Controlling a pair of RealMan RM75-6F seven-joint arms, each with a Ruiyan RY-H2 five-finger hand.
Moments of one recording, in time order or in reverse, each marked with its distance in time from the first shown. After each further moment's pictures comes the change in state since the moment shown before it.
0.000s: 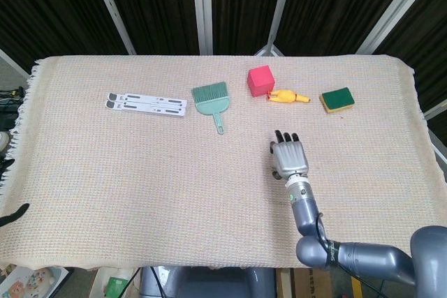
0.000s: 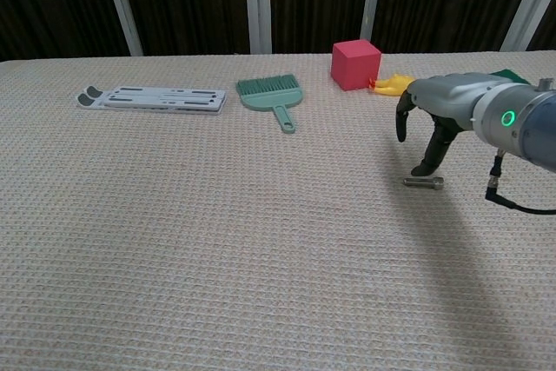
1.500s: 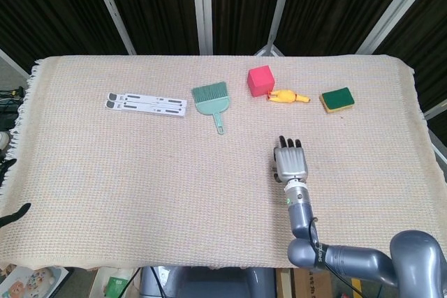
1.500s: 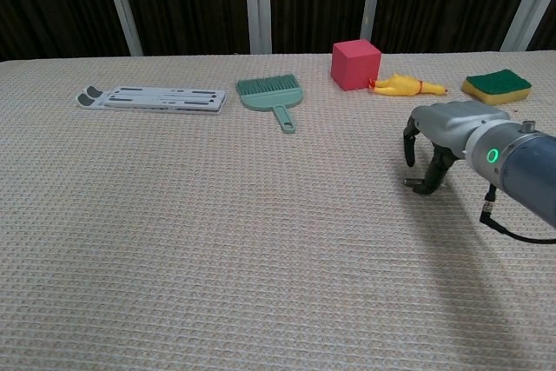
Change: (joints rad) left arm -0.001 -0.010 -0.004 -0.005 -0.008 0.002 0.030; right arm -0.022 -0.133 -0.020 0.147 -0.011 0.046 0.018
